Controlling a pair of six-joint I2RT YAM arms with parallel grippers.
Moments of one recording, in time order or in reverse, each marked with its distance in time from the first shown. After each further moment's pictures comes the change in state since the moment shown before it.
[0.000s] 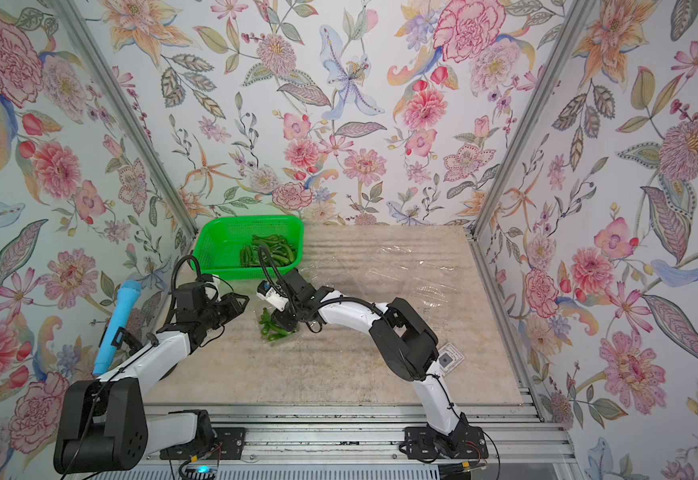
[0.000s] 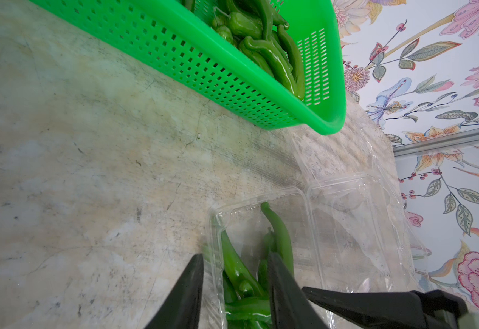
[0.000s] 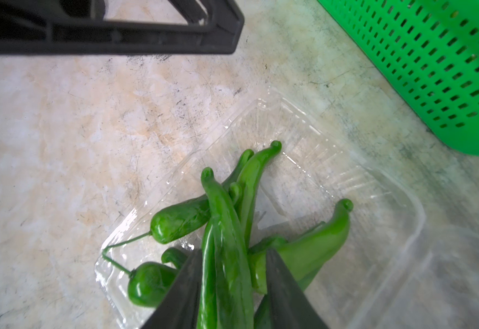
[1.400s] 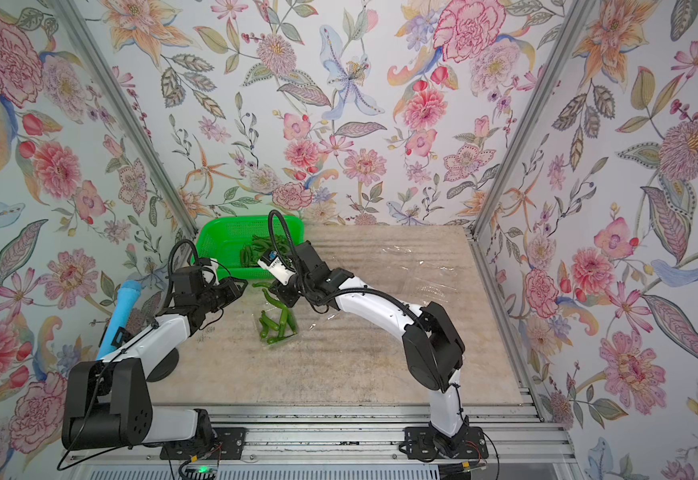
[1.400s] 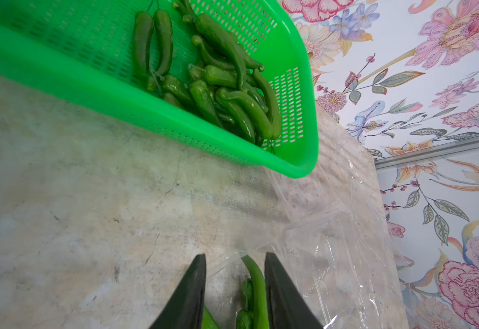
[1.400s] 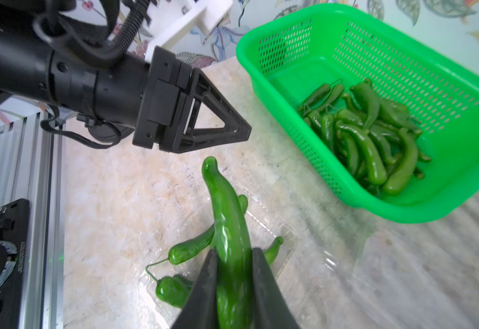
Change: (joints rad) left arm 0.015 0.138 0.194 0.023 0.045 -0.002; right arm -0.076 -0.192 0.051 0.037 -0.028 0.033
